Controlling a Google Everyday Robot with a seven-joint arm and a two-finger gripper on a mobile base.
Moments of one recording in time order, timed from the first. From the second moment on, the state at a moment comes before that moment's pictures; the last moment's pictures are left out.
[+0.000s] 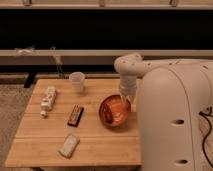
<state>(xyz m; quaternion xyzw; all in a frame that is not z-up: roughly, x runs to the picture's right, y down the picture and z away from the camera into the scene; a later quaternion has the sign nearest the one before) 0.130 0.079 0.825 -0.28 0.29 0.59 0.70</state>
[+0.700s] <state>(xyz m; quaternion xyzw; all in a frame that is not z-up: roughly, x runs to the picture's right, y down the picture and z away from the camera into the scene) 0.133 0.051 0.851 -0.31 0.26 0.59 0.70</state>
